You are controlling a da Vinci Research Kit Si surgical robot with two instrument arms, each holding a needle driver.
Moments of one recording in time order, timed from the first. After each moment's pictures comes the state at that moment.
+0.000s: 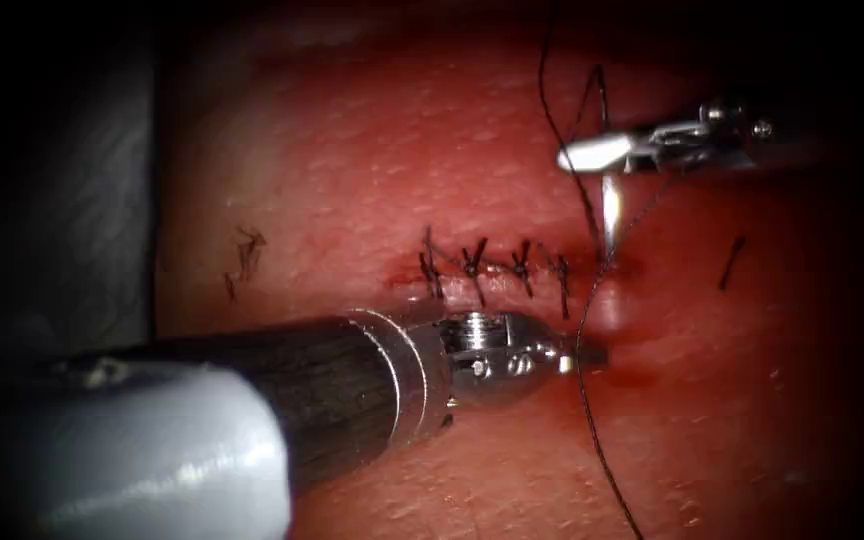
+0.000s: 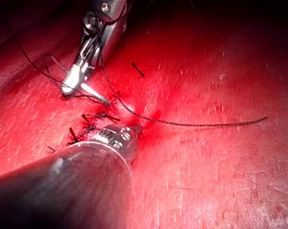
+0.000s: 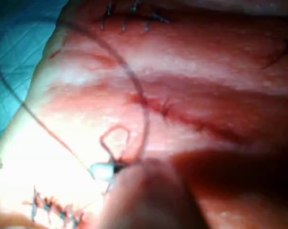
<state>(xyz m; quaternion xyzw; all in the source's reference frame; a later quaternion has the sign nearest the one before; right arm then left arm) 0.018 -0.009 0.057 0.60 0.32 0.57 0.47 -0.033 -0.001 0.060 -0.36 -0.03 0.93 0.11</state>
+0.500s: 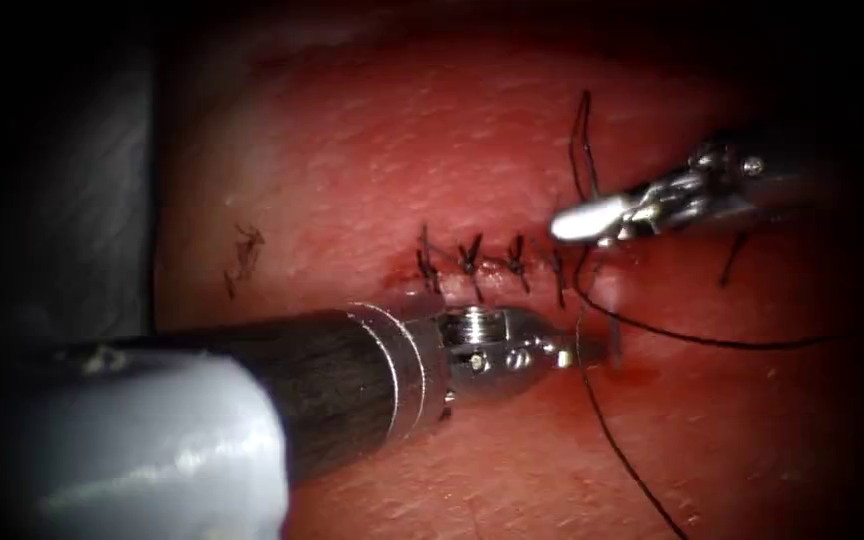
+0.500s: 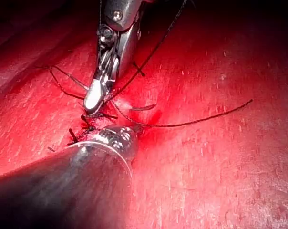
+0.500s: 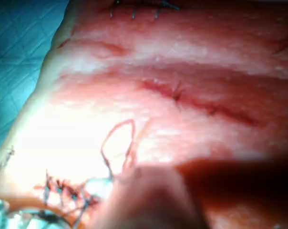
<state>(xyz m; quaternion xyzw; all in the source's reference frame) 0.018 -0.011 0.057 0.62 0.30 0.56 0.46 -0.032 -0.001 0.060 -0.36 -0.03 0.93 0.11</state>
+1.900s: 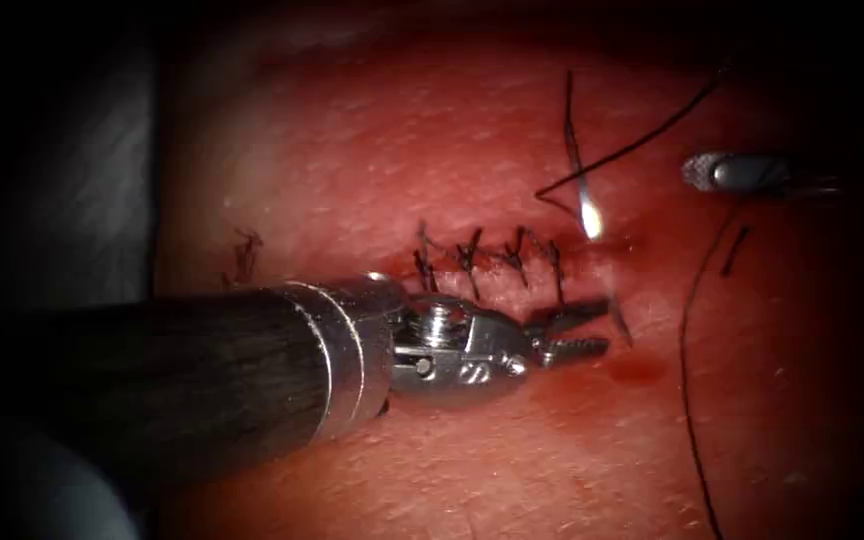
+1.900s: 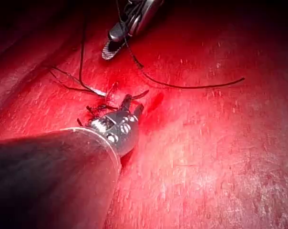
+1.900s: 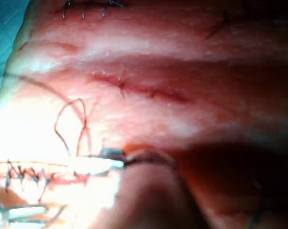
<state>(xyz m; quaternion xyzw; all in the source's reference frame) 0.006 -0.006 0.056 0.50 0.48 0.51 0.51 -0.033 -0.001 0.054 -0.48 0.14 0.87 0.03</state>
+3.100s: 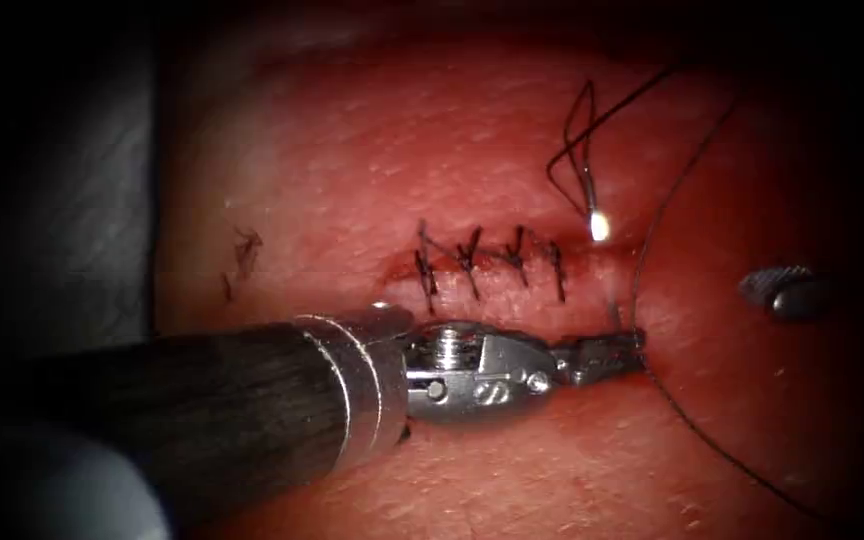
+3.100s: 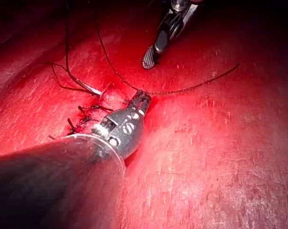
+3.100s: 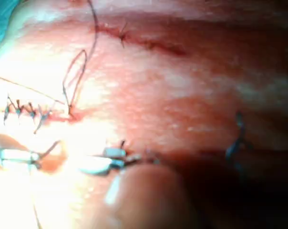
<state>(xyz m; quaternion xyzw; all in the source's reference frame) 0.002 -0.014 0.053 0.49 0.43 0.49 0.58 -0.034 -0.001 0.052 -0.56 0.05 0.82 0.12</state>
